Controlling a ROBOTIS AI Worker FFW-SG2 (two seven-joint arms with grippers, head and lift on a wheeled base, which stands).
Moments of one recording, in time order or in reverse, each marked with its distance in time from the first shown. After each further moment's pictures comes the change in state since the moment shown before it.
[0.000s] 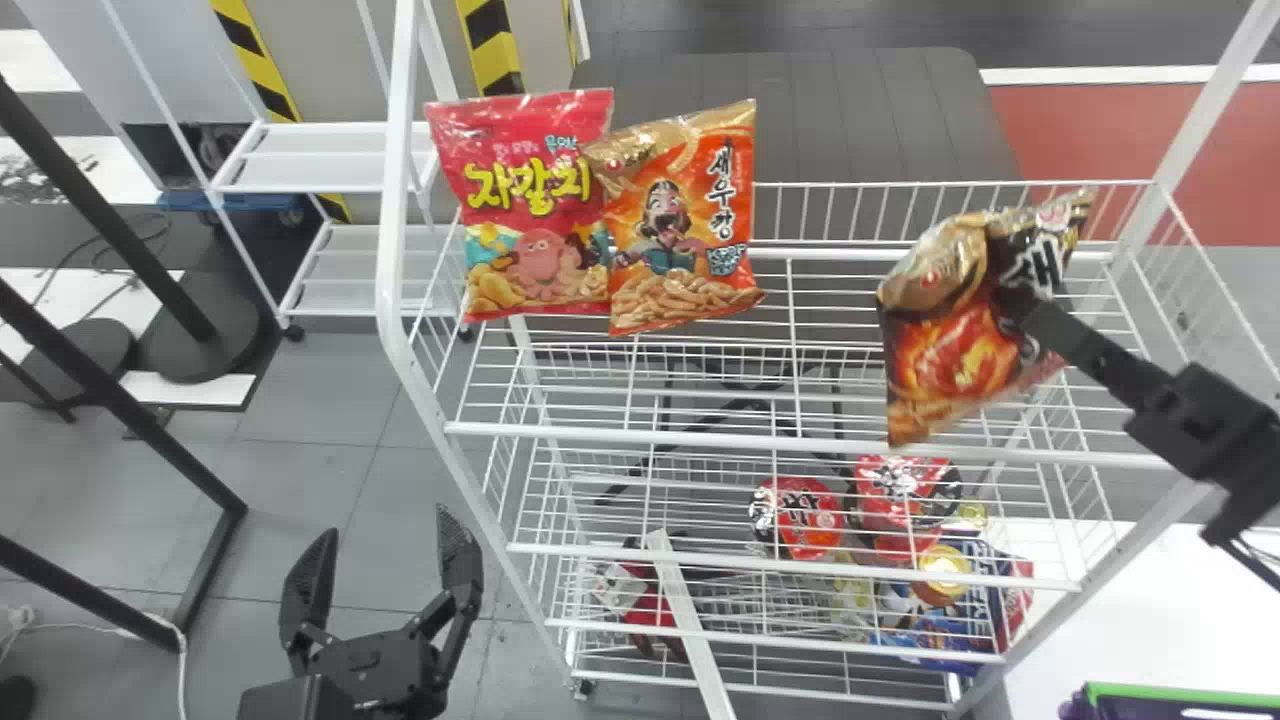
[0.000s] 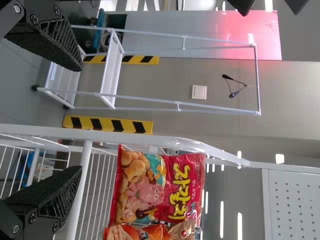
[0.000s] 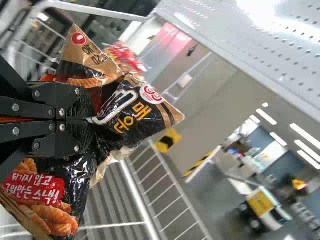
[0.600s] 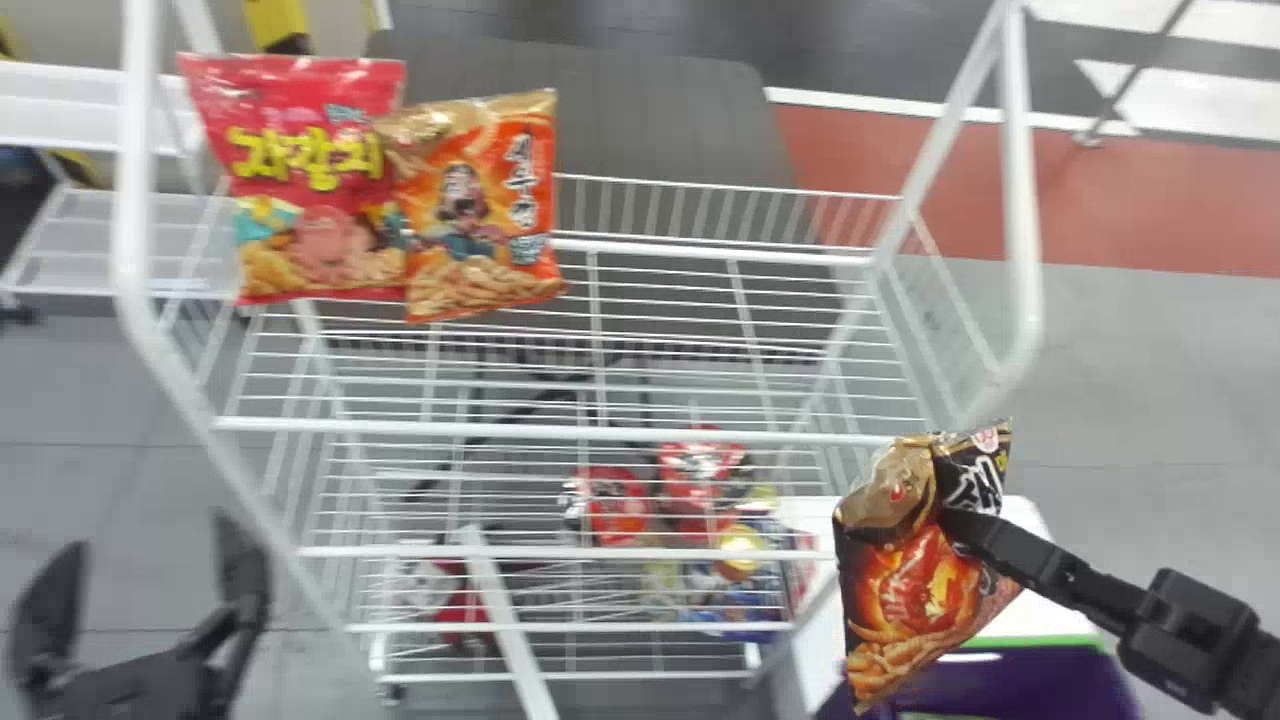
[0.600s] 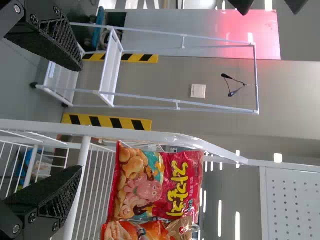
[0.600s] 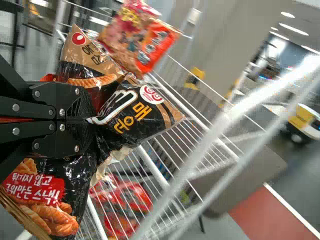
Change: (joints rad) left arm -0.001 -0.010 -0.006 0.000 -0.008 -0.005 -0.003; right arm 0.164 0.000 -0.463 -0.286 0.019 0.718 0.124
